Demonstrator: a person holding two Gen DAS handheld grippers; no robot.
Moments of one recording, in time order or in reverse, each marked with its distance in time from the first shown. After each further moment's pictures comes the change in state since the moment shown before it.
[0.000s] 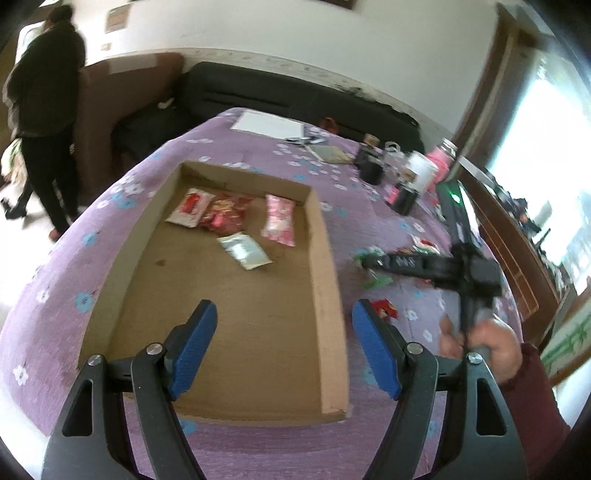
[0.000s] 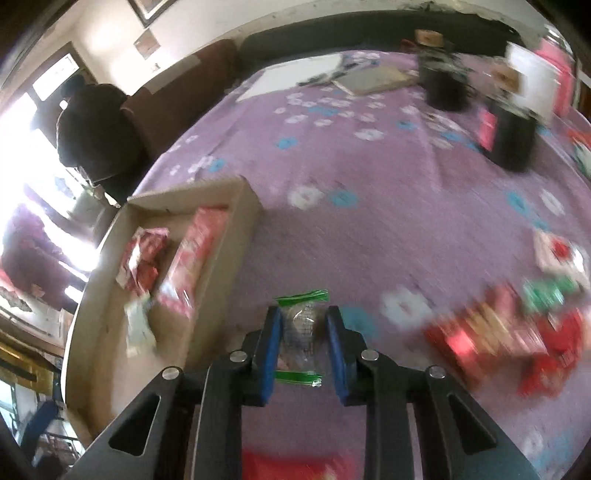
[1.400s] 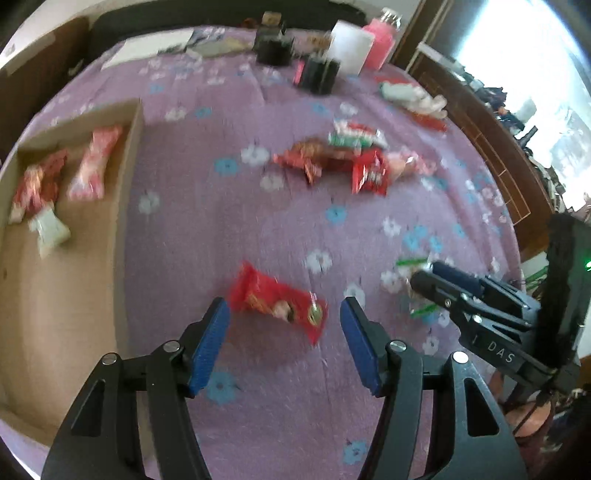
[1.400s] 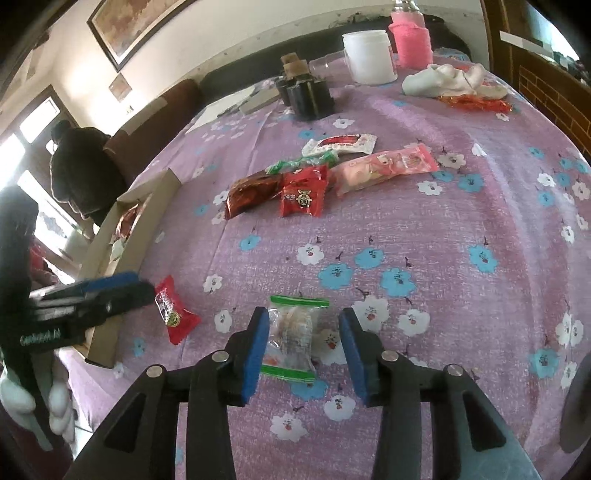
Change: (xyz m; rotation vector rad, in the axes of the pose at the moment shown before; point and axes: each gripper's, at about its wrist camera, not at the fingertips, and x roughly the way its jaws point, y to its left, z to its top) left arm 0.108 -0.138 -0.011 0.180 0.404 -0.074; right arm -0.106 -0.124 -0.120 0.098 -0.122 -0.029
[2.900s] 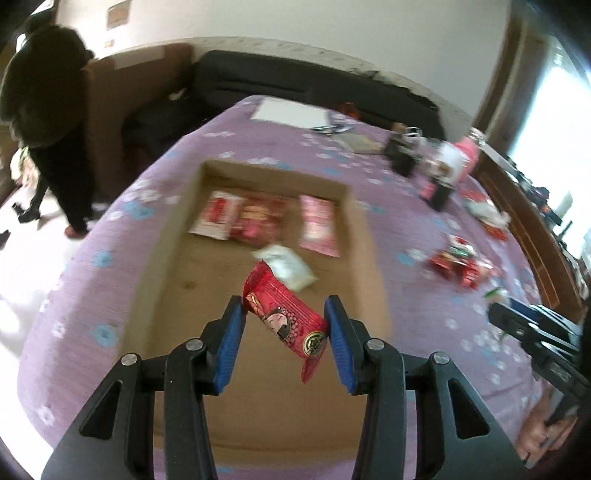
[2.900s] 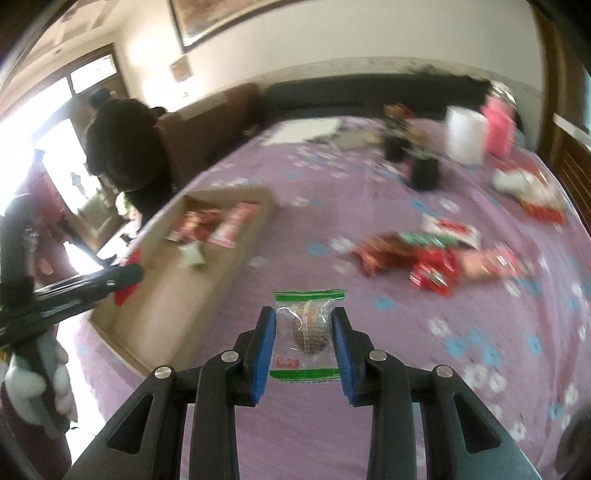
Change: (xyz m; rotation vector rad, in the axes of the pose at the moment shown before) left arm -0.093 0.171 -0.026 -0.221 -0.323 0.164; right arm -0.022 0.152 0.026 -0.274 -0.118 0.076
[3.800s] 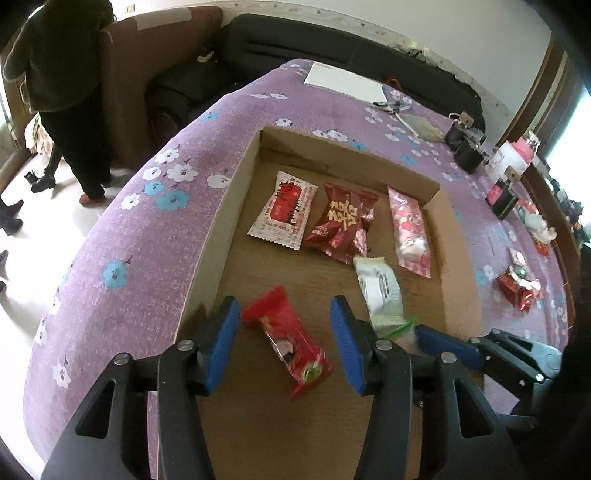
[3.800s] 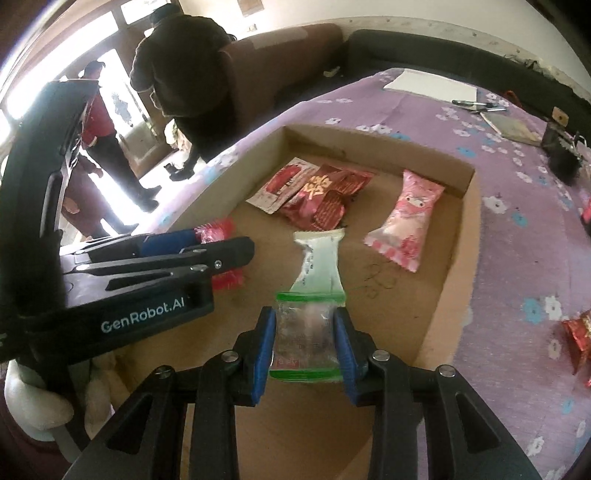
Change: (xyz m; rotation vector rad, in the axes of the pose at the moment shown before) left arm 0.062 0.052 0.026 -0.066 0.120 0.068; right arm 0.157 0.119 0.030 -0.145 0.230 0.174
